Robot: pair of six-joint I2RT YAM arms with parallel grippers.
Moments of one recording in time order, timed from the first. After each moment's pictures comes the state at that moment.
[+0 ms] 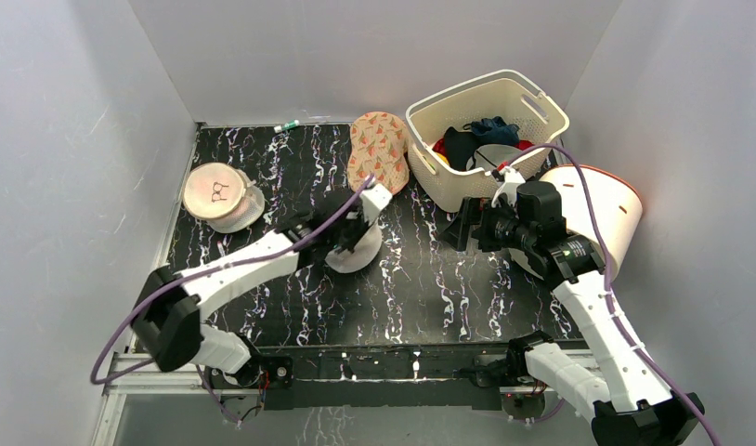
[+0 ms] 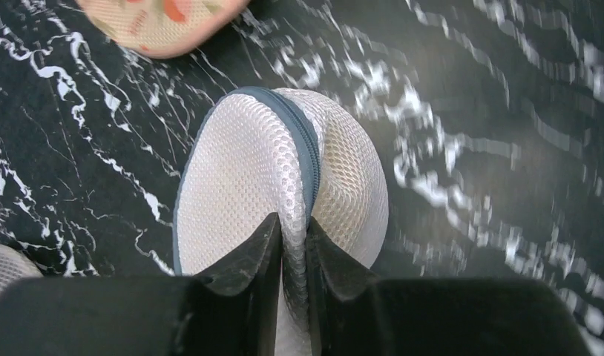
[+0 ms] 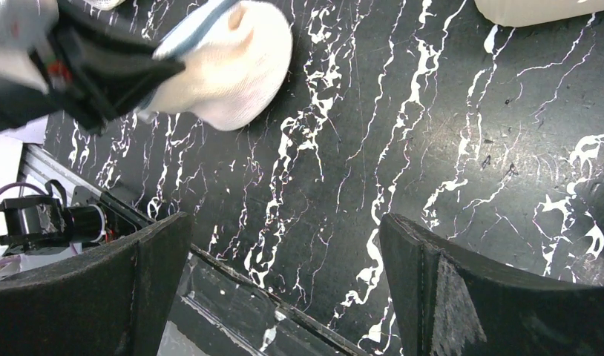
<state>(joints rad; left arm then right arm) -0.81 1.34 0.94 -0.34 -0.14 0.22 0.28 0.87 0.95 -0.68 -0.36 0.34</state>
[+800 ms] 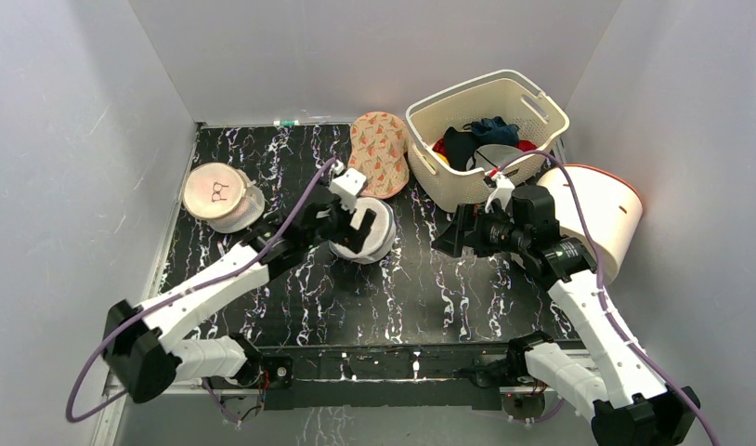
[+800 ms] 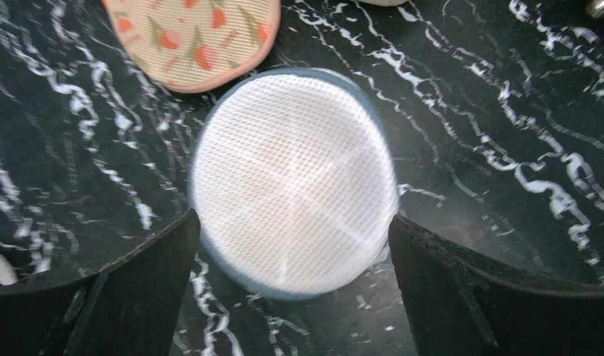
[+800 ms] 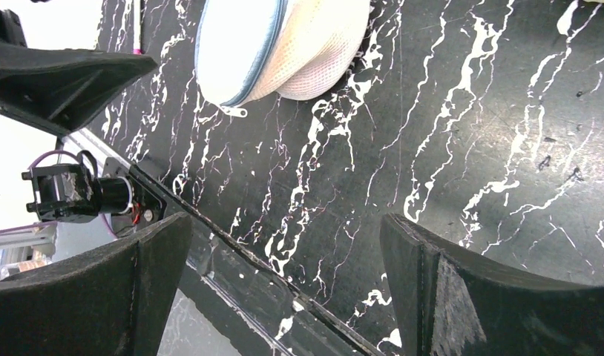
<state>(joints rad) -0.77 1.25 0.99 -0.30 -0.11 -0.04 0.28 0.87 0.88 -0.62 -0.48 0.36</state>
